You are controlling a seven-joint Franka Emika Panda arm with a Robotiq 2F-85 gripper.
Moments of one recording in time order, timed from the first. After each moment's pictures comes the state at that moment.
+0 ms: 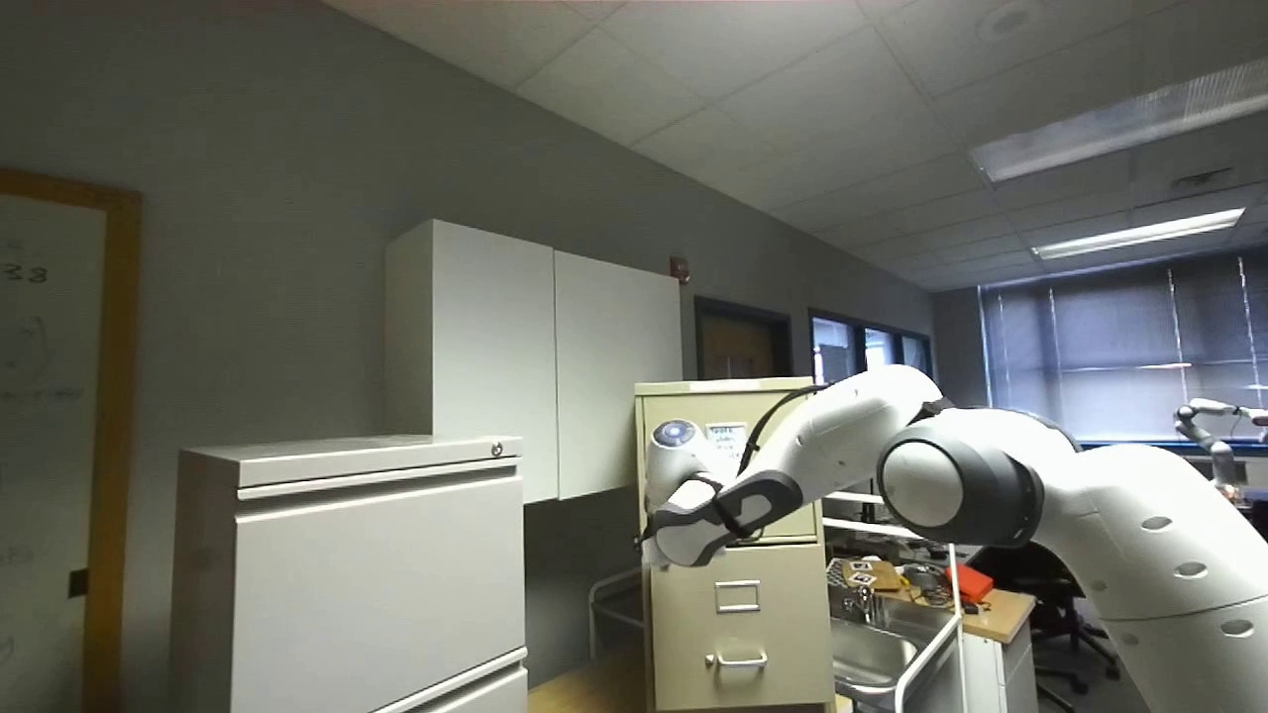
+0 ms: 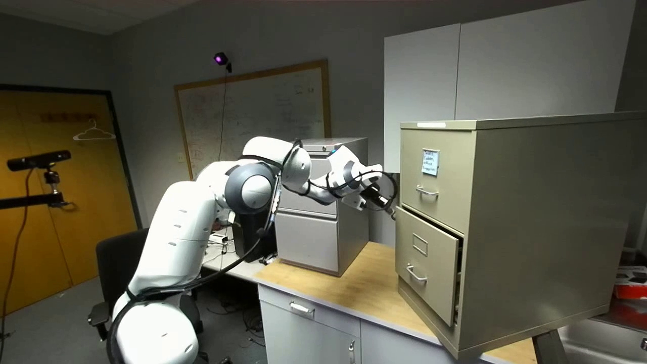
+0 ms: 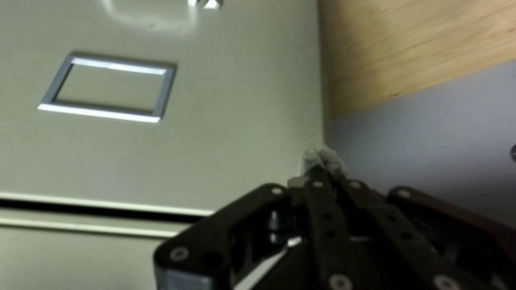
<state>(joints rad) -0.17 0.42 -0.02 -1.52 -0.55 2.54 0.76</state>
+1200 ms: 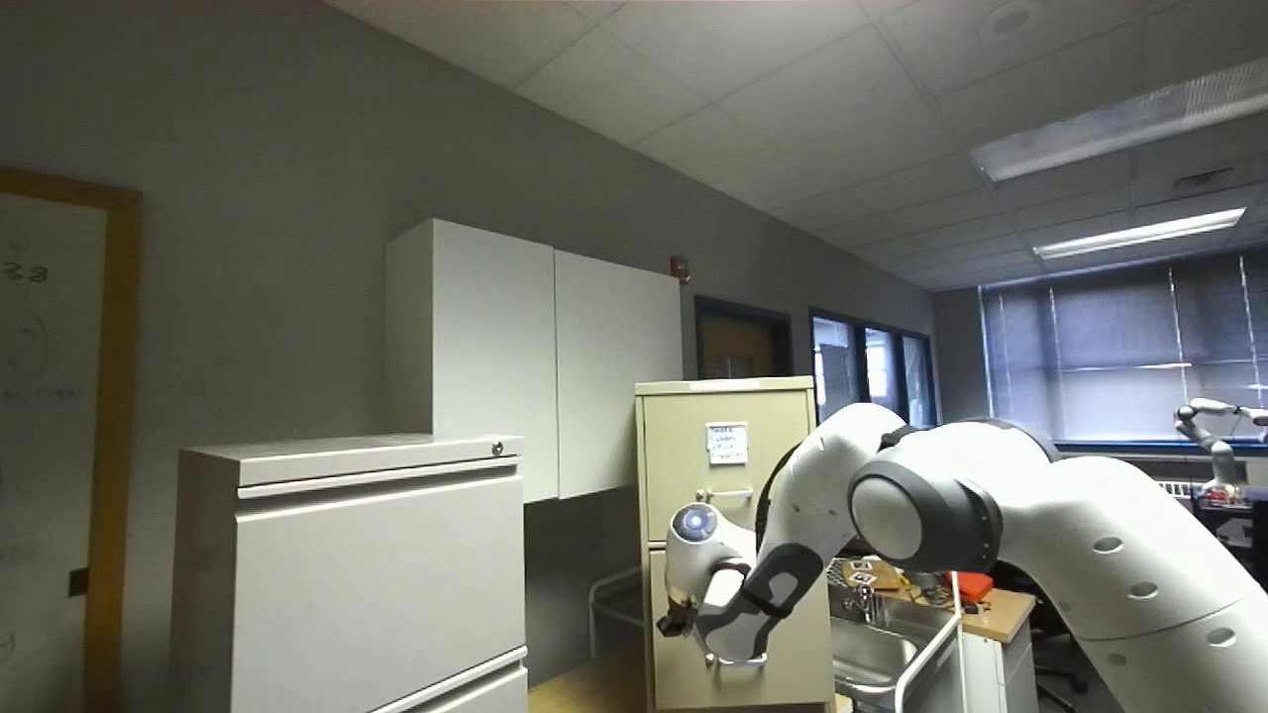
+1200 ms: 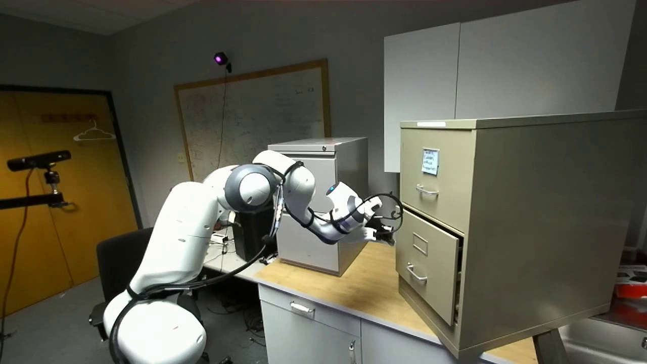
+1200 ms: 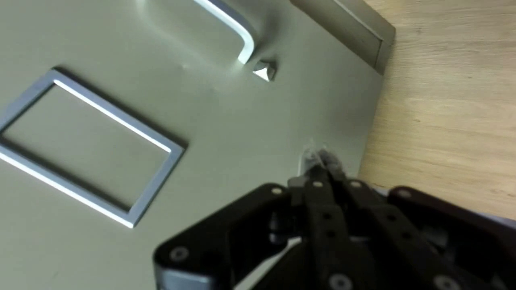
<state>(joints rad) 0.00 0.50 -0.32 -1.73 -0.75 2.85 0.54</state>
